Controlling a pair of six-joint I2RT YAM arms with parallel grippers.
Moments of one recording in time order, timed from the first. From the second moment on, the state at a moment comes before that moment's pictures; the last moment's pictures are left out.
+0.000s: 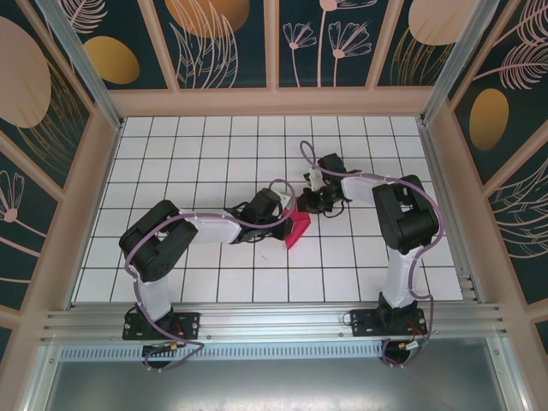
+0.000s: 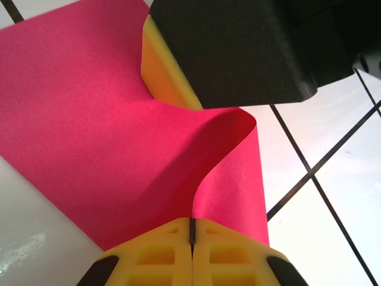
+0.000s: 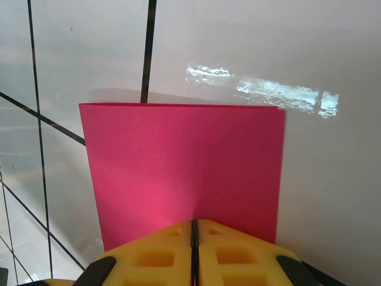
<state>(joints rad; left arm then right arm) -0.81 1.87 0.93 0.13 0.20 -0.45 0.39 1.95 1.13 -0.37 -0.55 0.31</state>
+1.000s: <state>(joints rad) -0.81 1.89 0.90 0.16 0.23 -0.47 0.39 1.95 1.14 -0.38 -0.55 0.31</state>
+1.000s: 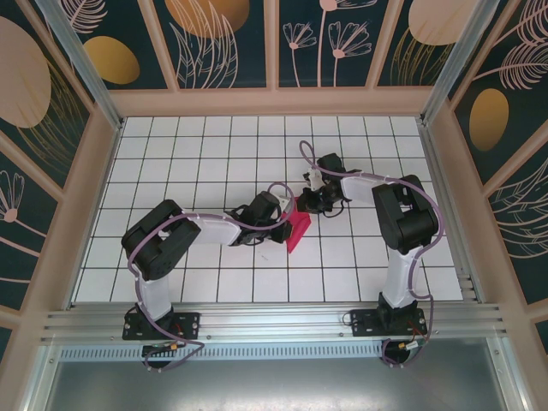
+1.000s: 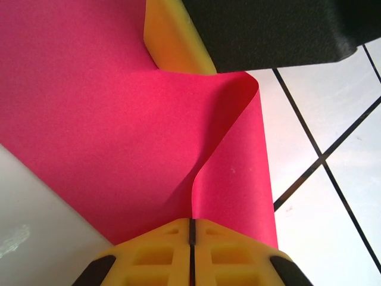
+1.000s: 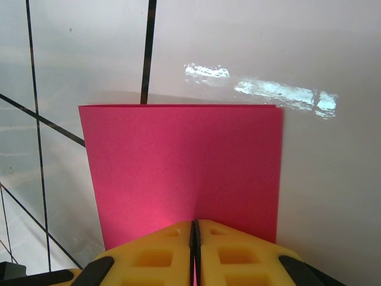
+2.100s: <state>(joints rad) -0.81 1.89 0.89 0.20 0.25 -0.47 0.43 1.57 0.72 -0.11 -0.58 0.65</state>
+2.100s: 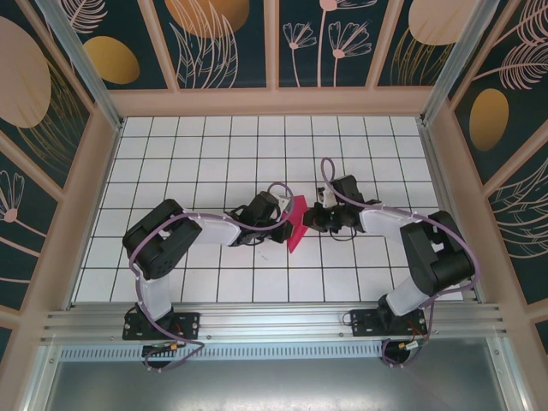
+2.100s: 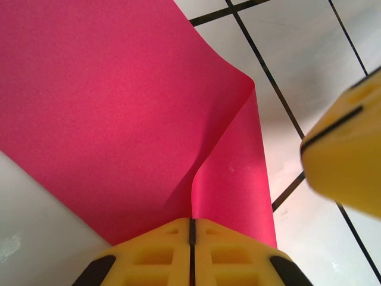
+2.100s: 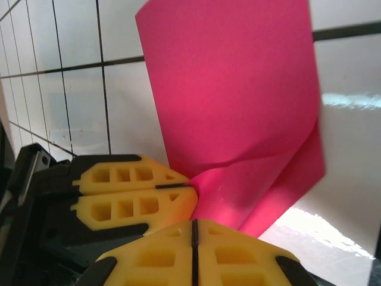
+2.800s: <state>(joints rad) -0.81 1.90 0.90 0.20 0.27 -0.47 0.45 1.64 0.72 -0.09 -0.55 0.67</state>
